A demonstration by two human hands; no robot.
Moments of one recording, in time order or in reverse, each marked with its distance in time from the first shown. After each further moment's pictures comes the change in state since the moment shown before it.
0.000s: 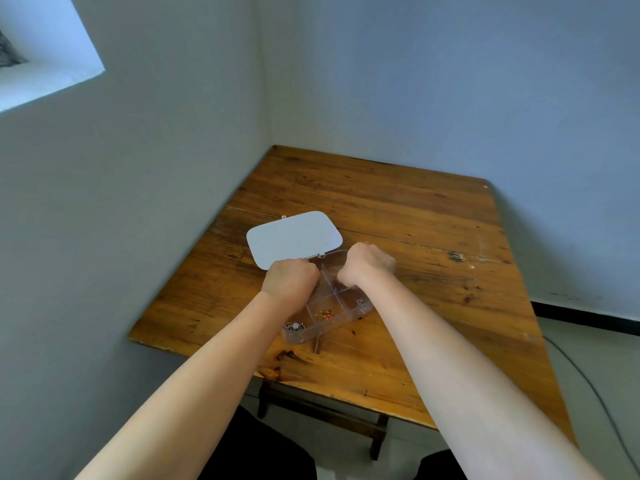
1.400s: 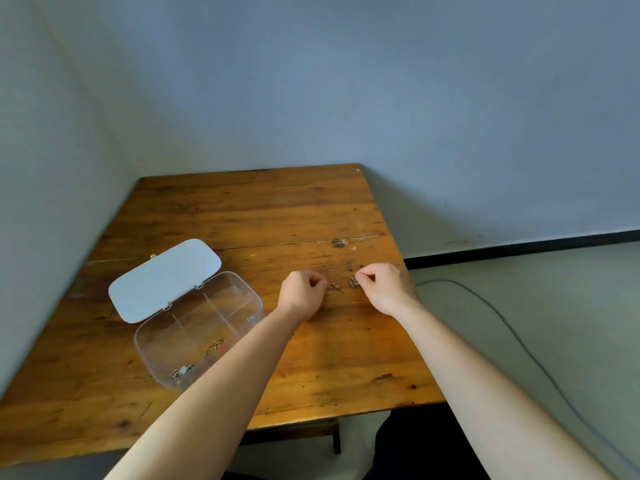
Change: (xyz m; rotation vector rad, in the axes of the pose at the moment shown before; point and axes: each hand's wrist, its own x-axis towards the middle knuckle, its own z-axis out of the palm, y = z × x) left_hand 0.062 0.187 -0.015 -1.080 -0.064 -0.078; right_hand -0.031 0.249 0.037 0.520 0.291 0.135
